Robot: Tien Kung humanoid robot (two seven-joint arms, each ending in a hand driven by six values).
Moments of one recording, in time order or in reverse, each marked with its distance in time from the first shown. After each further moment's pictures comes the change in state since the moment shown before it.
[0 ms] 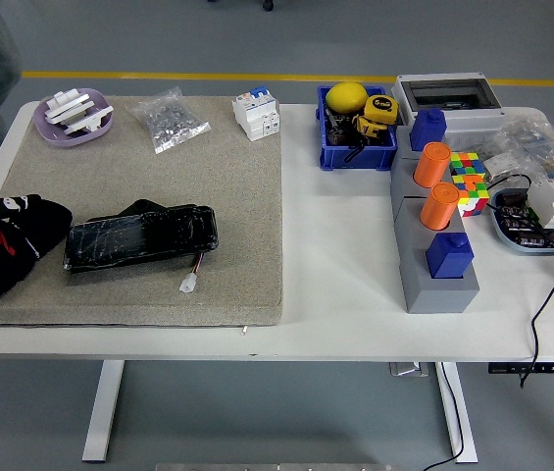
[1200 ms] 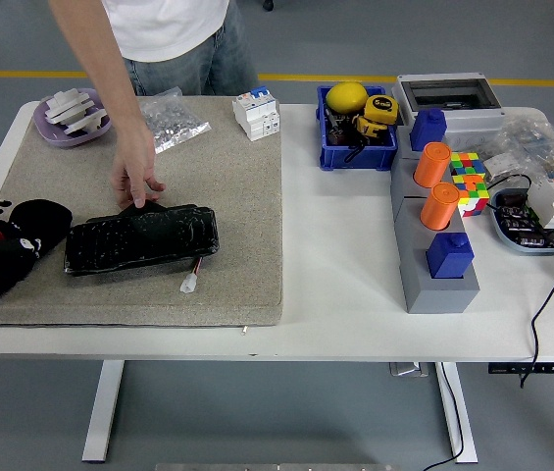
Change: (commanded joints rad) left arm -0.087 -0.023 0.177 0.225 -0.097 0.039 0.020; right arm -0.015 -0.007 0.017 0.019 -0.033 0.000 0.005
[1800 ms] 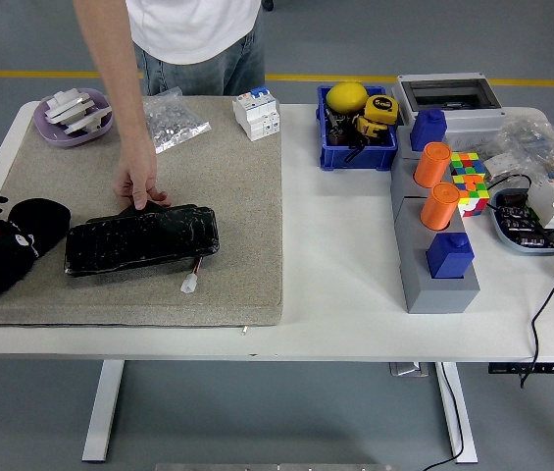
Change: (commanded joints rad) left arm -0.011 -0.009 0.028 0.020 -0.019 0.141 0.001; right arm 0.004 0.001 0.022 0.001 -0.015 -0.002 0.001
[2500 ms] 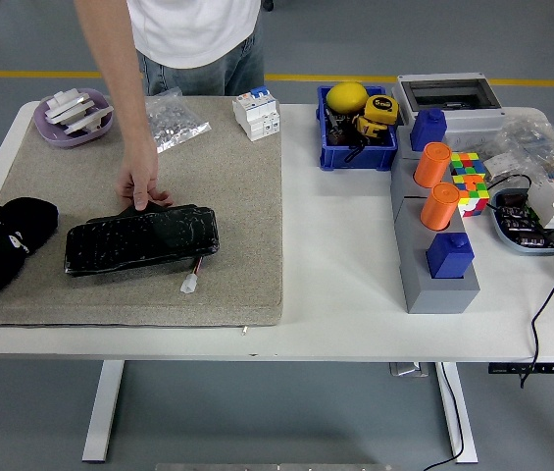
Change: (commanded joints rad) left arm 0.004 -0.005 0.014 -0.009 0.025 0.019 0.009; right arm 0.003 -0.001 0.010 -0.001 -0.008 0.000 -0.001
